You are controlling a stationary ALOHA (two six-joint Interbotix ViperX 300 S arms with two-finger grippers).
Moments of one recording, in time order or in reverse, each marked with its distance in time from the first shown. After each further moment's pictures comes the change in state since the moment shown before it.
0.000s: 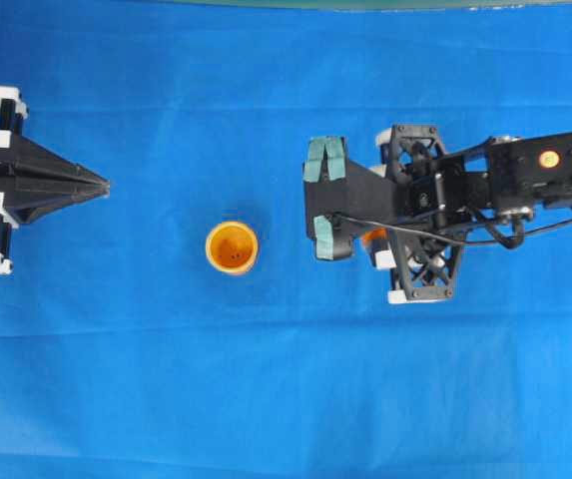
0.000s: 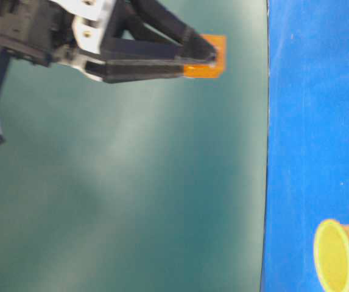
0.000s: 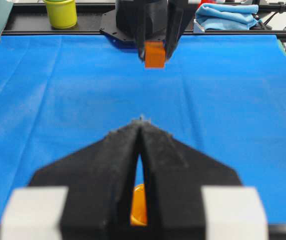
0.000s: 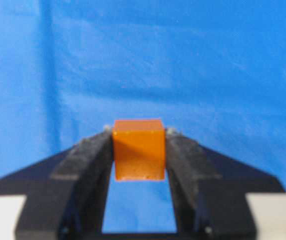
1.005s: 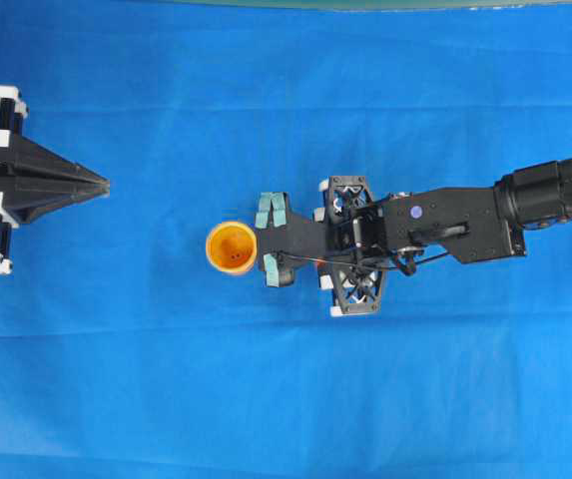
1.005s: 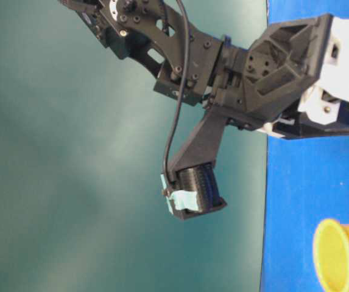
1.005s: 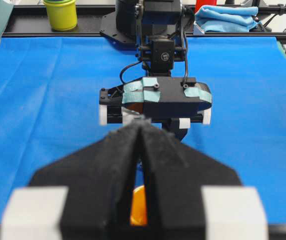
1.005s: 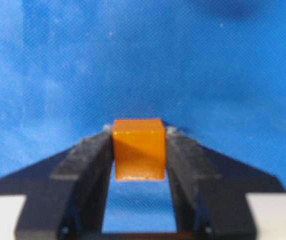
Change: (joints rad) left arm 0.000 0.000 -0.002 0.002 -0.005 -0.002; right arm -0.025 0.365 0.098 -0.006 -0.449 -0.011
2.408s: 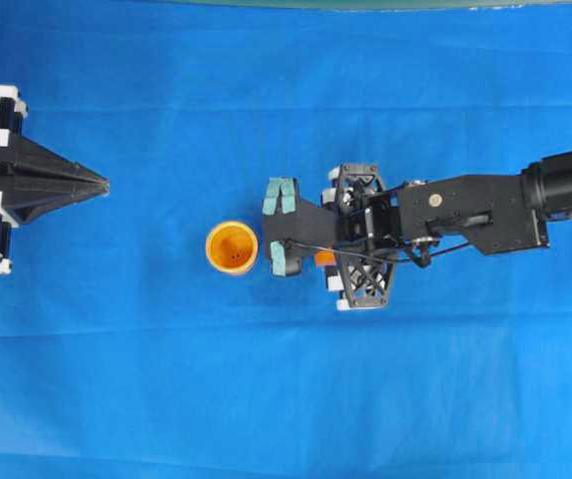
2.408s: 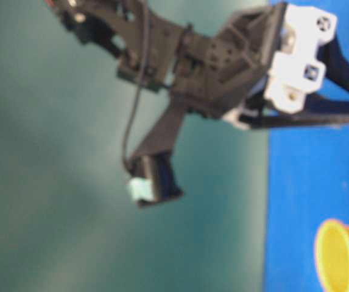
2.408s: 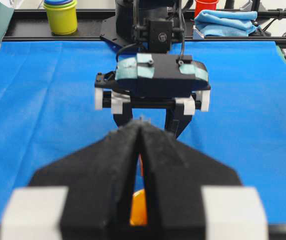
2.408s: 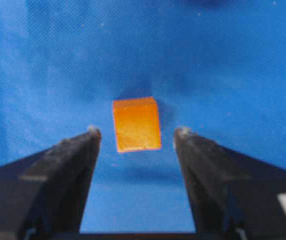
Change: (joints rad) left arm 0.000 0.000 0.000 -0.002 -0.012 0.000; right arm -0.008 -0.069 0.005 -0.003 0.051 0.009
